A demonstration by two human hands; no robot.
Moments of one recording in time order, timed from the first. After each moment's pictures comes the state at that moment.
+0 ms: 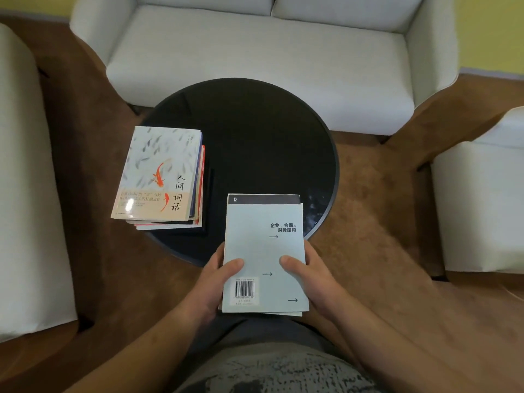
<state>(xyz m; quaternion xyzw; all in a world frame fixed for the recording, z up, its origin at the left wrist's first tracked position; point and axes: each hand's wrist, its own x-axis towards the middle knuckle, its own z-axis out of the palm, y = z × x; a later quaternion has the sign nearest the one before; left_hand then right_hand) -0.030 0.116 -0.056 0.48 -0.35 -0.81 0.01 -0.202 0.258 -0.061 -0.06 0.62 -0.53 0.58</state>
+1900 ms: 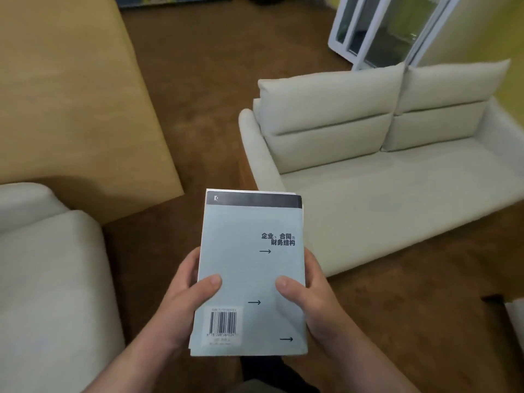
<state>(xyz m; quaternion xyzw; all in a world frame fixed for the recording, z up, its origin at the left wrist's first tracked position) 0.601 0.225 0.075 0.57 -0.06 -0.44 0.69 0.464 0.040 0.074 -0.55 0.30 -0.07 0.78</state>
